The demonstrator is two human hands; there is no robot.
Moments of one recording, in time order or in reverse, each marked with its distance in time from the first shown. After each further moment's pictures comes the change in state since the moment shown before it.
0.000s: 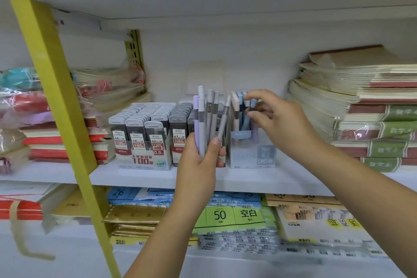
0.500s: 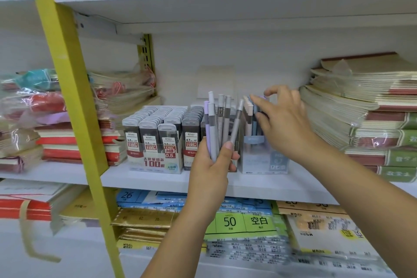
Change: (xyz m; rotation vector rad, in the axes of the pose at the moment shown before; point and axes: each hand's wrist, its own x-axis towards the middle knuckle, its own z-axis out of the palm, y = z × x) left_hand 0.000 -0.002 -0.003 -0.096 -0.026 -0.081; right_hand 0.016 0.002 0.020 -0.653 0.032 -0.044
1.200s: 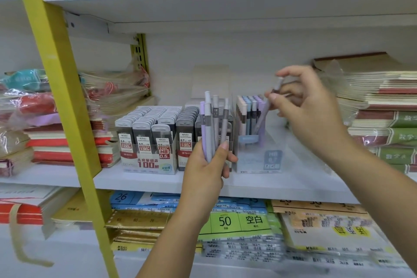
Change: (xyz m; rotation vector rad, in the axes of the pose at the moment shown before) left_hand 0.000 0.004 -0.001 -0.057 -0.067 -0.005; right_hand -0.011 0.006 -0.050 0.799 0.170 0.100
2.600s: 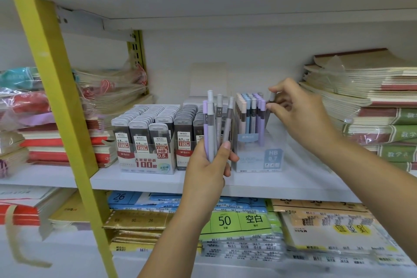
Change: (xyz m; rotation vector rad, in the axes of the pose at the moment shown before) left_hand 0.004 -0.007 0.003 0.022 0.002 0.001; right_hand 0.011 0.045 0.007 -0.336 -0.071 -0.034
